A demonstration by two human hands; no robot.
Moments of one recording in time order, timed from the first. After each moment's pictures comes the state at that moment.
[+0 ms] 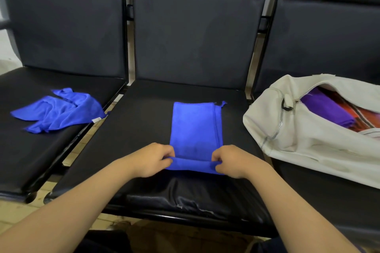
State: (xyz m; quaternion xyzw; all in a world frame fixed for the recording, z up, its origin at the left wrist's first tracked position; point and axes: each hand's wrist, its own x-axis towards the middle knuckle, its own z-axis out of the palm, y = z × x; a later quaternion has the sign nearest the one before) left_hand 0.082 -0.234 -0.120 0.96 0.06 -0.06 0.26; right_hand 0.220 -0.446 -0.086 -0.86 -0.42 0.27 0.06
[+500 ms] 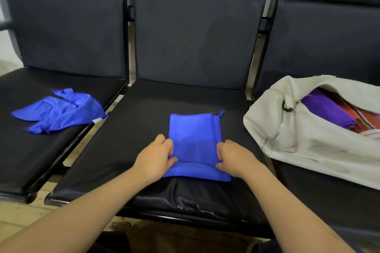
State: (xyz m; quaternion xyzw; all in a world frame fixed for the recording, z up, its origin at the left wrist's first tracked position) left_hand 0.085 -0.256 -0.135 0.97 0.18 0.07 0.15; right_hand 0.222 -0.442 -0.093 -0.90 -0.40 0.16 0.02
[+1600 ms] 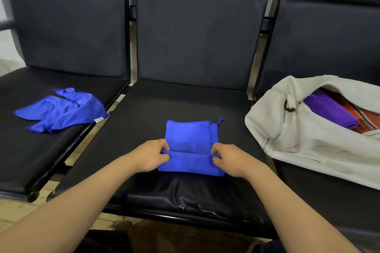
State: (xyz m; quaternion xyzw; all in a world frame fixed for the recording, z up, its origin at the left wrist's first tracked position) left_hand 0.085 -0.226 -0.124 0.92 0.21 -0.06 0.31; right_hand 0.224 -0.439 -0.100 -0.88 -0.39 0.24 0.11
